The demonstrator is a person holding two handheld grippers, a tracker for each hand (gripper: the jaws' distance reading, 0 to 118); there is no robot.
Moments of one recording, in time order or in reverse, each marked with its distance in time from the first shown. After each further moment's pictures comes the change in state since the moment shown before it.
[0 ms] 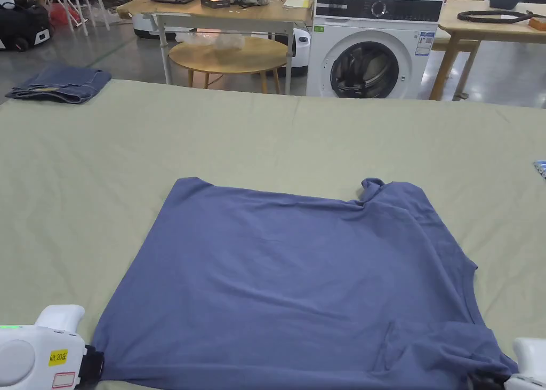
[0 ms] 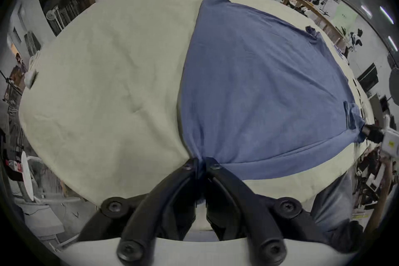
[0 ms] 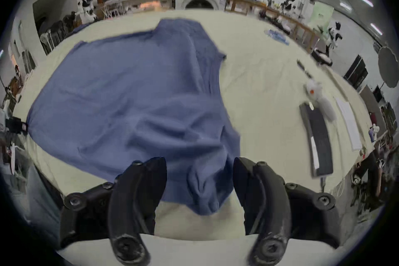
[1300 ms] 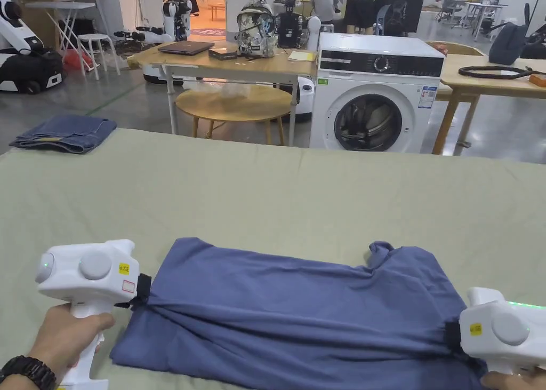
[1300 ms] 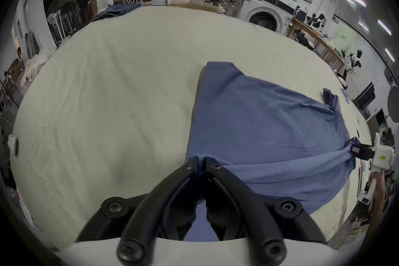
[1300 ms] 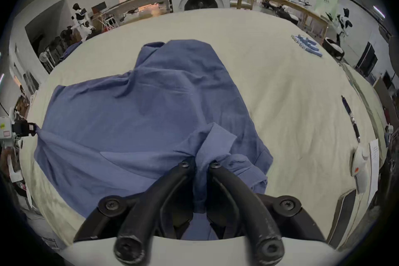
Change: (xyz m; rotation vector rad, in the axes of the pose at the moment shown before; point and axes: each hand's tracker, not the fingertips) left arm 0.014 0.238 -0.092 0.136 -0.037 0.046; right arm -0.004 0.207 -0.116 0.017 0.077 -0.094
